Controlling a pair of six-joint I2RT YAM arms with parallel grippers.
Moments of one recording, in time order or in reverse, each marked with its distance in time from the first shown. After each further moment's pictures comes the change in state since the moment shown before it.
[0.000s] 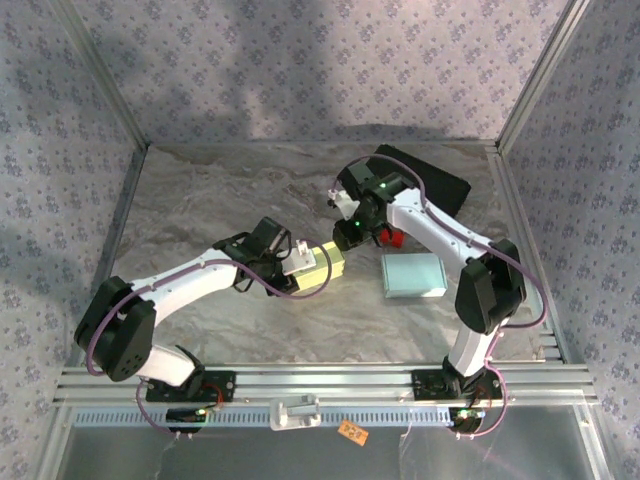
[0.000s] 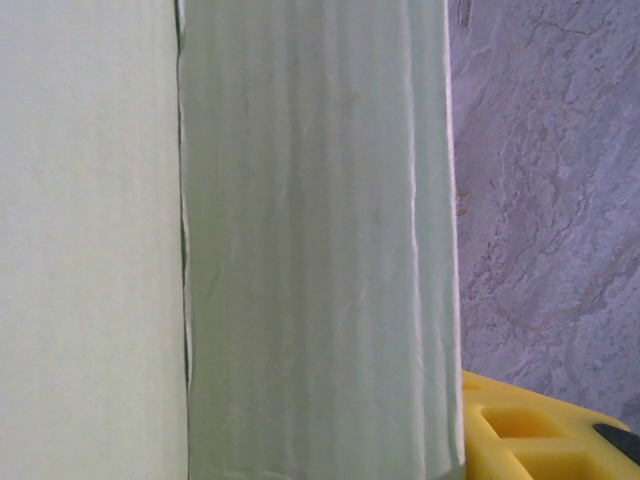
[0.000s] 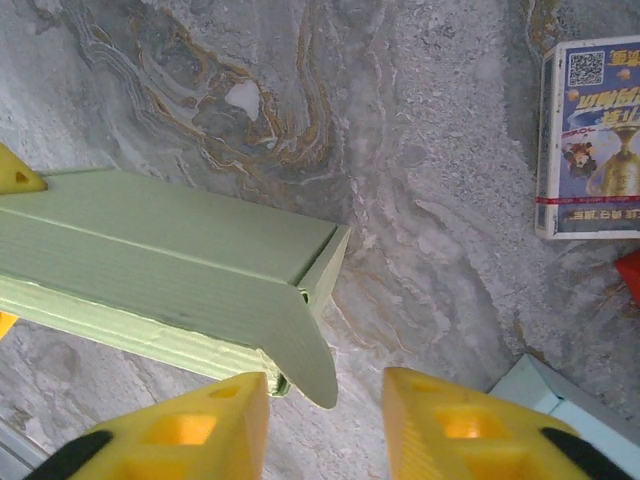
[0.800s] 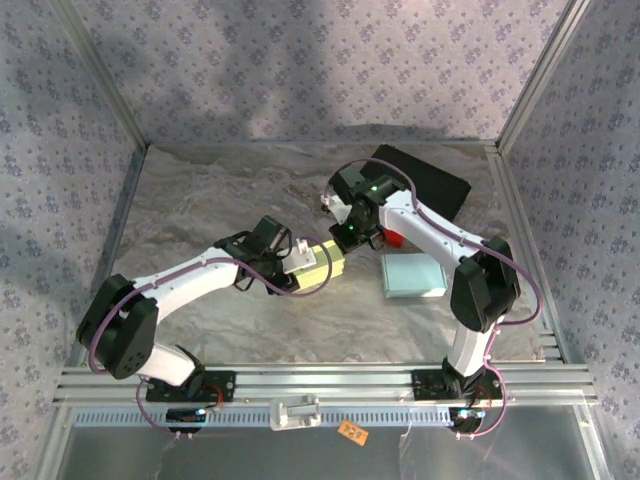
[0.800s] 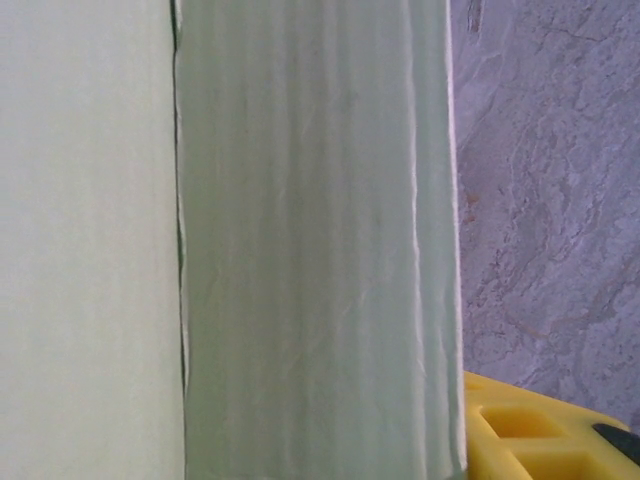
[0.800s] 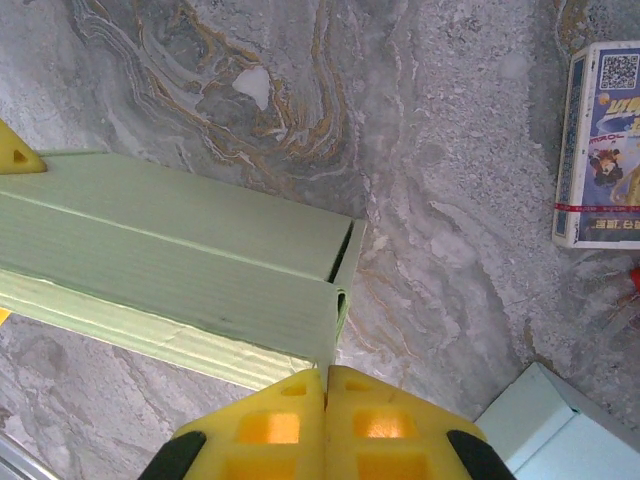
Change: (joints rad) left arm 0.007 0.016 0.008 0.008 0.004 -0.005; right arm 0.040 0.024 0.008 -0.003 0.034 -0.005
